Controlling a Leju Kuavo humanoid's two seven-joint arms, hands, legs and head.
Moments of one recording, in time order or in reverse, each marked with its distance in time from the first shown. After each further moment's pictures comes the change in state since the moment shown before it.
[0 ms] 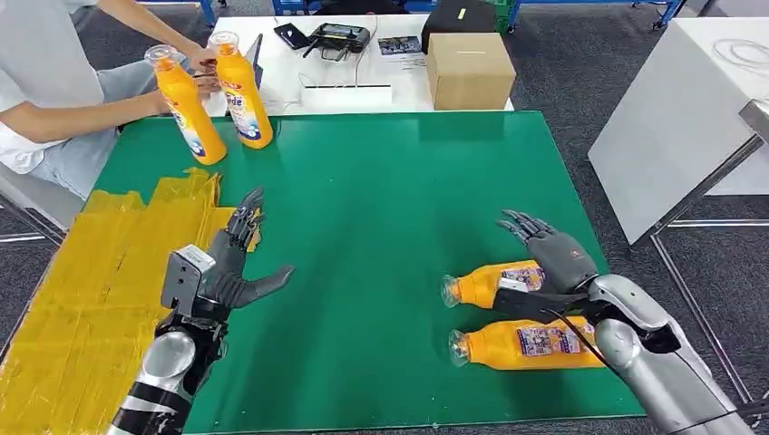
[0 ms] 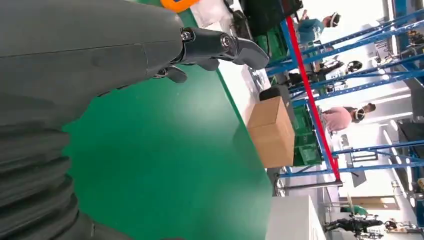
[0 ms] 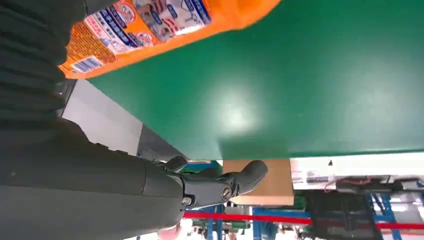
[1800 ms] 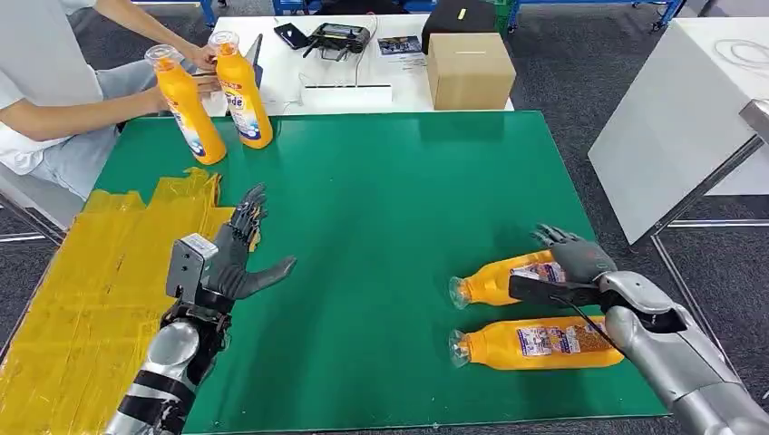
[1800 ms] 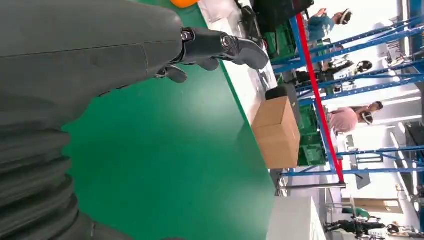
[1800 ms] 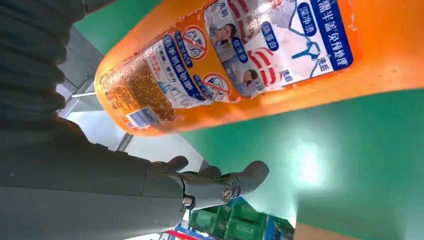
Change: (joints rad) left arm -0.045 -0.006 0.000 0.072 0.038 0.003 0.006; right arm -0.142 -0.032 0.101 0.337 0.063 0.014 0.101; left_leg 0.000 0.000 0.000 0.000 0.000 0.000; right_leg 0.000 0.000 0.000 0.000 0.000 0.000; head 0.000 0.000
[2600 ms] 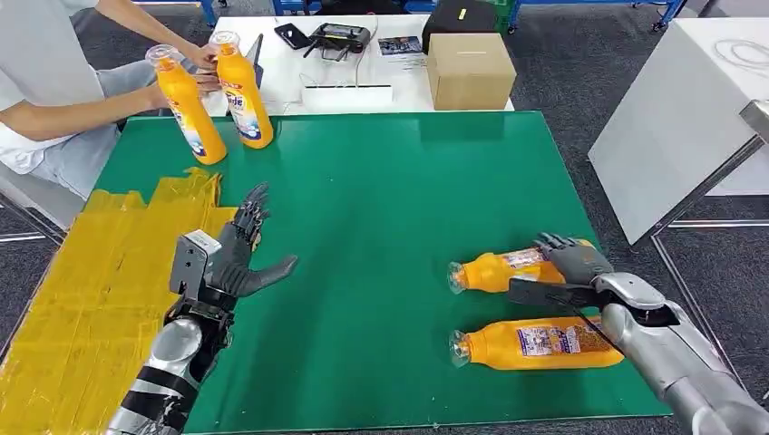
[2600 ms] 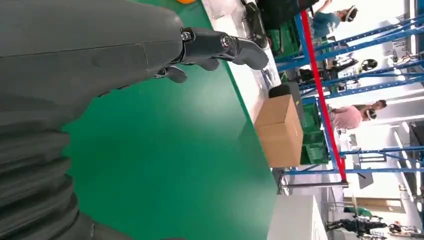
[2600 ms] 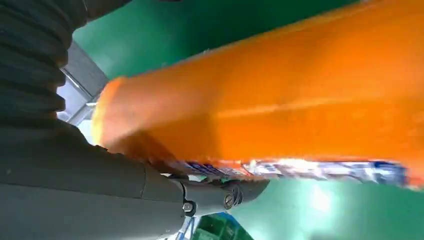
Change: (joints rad) left arm -0.018 -0.002 -0.008 0.033 0.016 0.003 0.003; right arm -0.068 0.027 0.058 0.160 0.016 0.027 -0.005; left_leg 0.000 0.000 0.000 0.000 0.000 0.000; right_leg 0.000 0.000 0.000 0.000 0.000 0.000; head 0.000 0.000
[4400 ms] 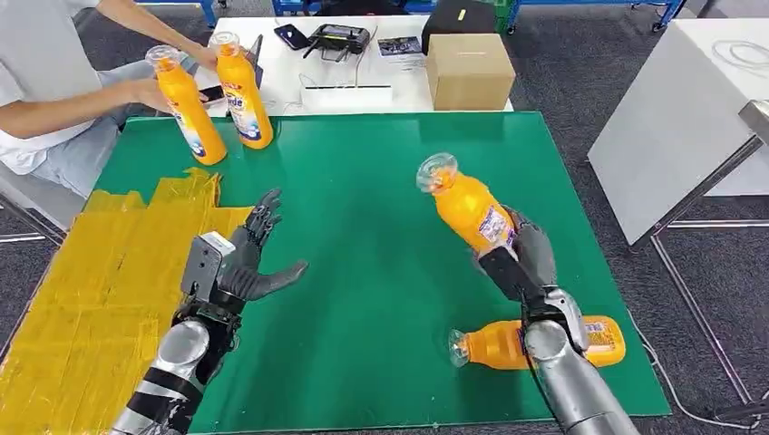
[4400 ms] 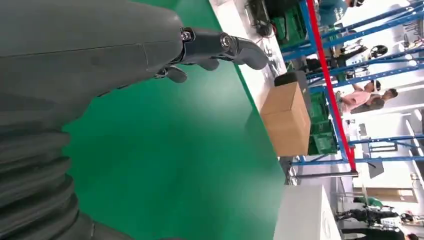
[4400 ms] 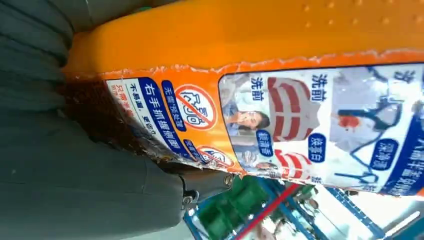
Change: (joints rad) left arm 0.000 0.000 -0.042 -0.004 -0.009 0.003 0.032; right arm 0.221 0.418 -0.358 -0.253 -0.320 -0.454 -0.194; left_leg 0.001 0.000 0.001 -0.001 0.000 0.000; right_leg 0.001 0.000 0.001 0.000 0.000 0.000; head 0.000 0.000
